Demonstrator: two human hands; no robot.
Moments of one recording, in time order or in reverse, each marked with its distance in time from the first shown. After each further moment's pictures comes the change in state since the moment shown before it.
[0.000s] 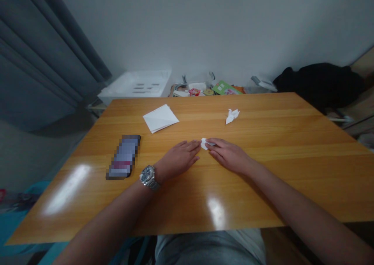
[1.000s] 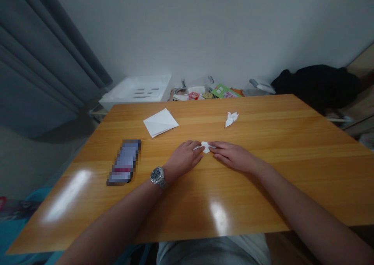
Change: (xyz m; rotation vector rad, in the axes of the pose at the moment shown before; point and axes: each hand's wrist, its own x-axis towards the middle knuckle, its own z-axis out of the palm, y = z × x) left_hand 0.018 0.000 0.008 0.019 0.125 -0.049; right_hand -0.004 0.025 -0.005 0.073 -0.050 -0.075
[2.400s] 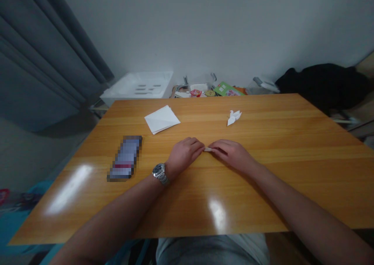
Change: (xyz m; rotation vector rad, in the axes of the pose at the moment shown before) left_hand 0.001 -0.002 0.003 -0.141 0.143 -0.074; right_hand 0.012 -0.020 0.003 0.143 0.186 0.082
